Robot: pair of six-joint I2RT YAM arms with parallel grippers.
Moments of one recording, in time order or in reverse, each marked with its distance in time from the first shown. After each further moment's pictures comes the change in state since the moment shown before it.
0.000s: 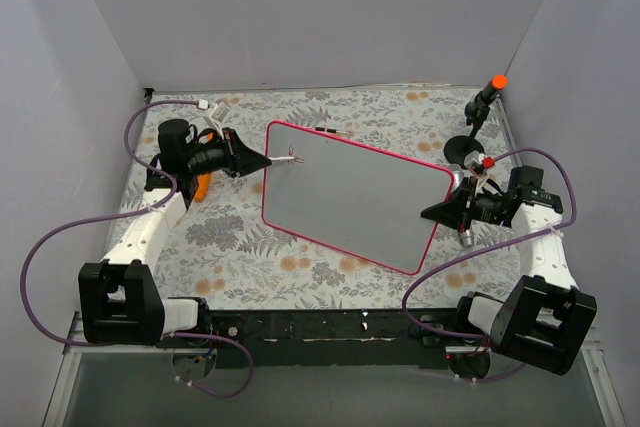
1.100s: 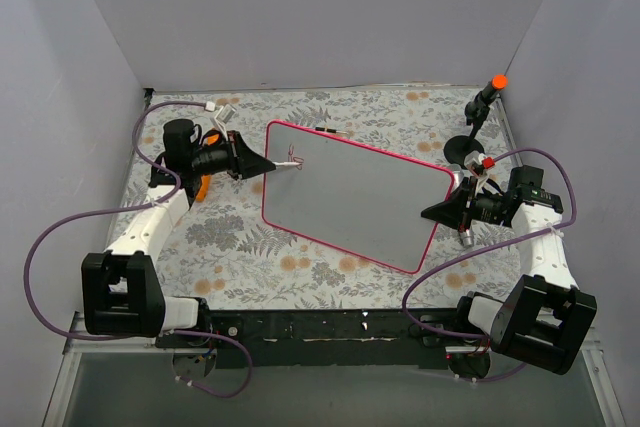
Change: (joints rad) left arm -0.007 0.045 0.000 -0.010 0.082 -0.005; right arm 0.000 0.002 0.000 0.002 0.001 -0.009
